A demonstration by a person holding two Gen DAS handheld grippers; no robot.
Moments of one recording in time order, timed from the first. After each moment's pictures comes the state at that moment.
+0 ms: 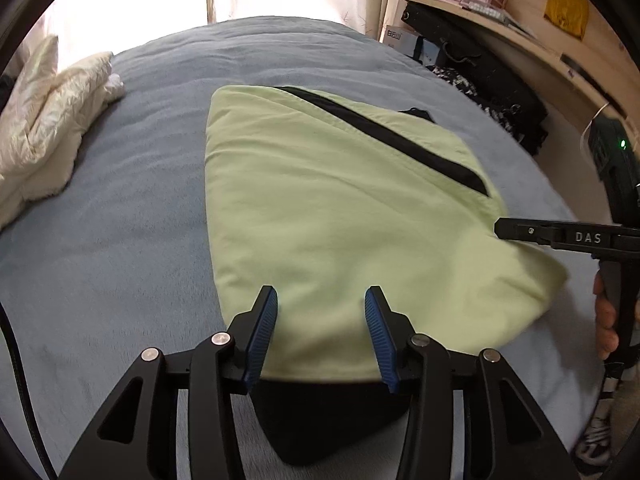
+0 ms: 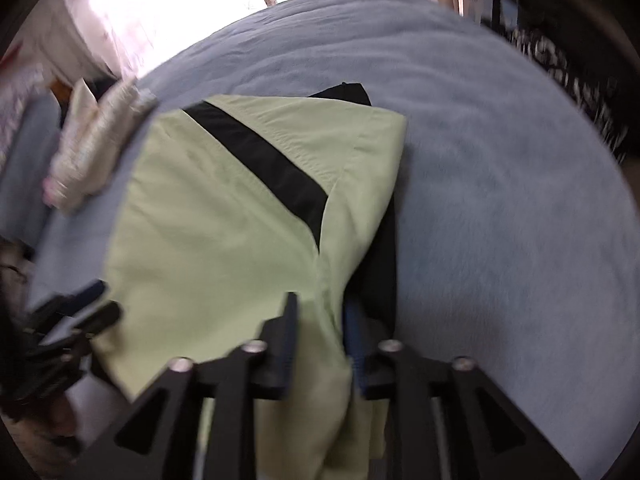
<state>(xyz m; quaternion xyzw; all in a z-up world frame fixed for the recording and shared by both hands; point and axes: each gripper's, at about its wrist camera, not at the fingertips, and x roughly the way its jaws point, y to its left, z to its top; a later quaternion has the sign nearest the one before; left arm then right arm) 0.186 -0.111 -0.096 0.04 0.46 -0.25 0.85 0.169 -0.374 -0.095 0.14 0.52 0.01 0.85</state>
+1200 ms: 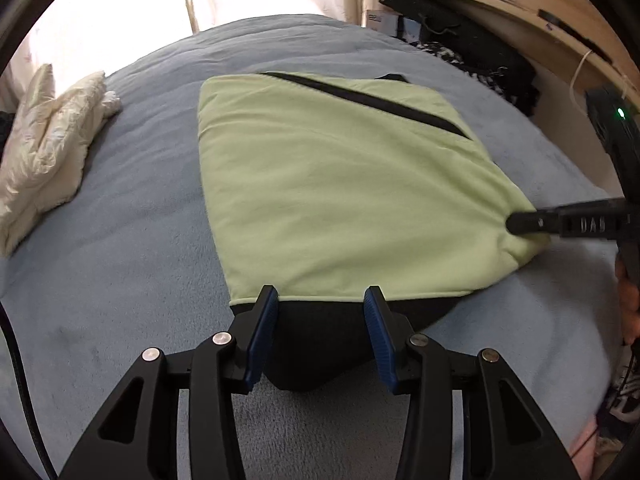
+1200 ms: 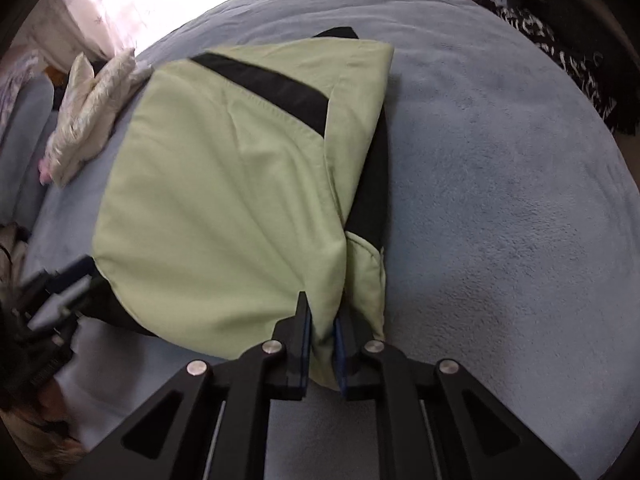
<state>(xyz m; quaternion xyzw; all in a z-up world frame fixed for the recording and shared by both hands) 0.146 -0.121 -0.102 0.11 0.46 -0.26 0.85 0.121 -0.358 -0.113 0.13 0.55 -0.01 0.83</state>
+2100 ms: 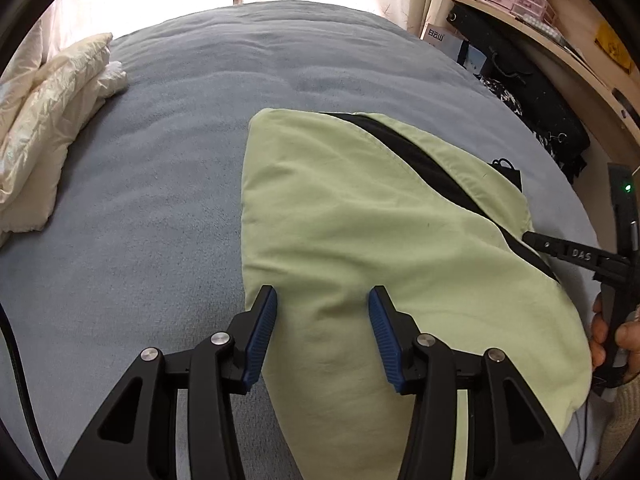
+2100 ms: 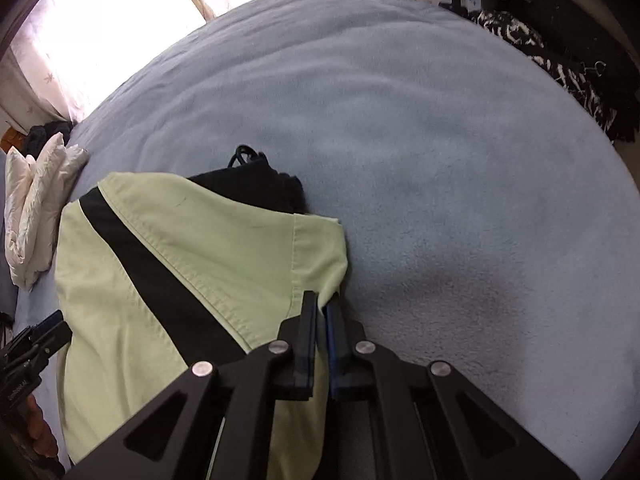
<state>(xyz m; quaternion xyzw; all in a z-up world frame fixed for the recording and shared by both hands) 0.314 -0.123 -0.118 0.03 0.49 -0.20 0.85 0.268 -0.422 -0.133 0.16 0.50 -0.08 0.85</state>
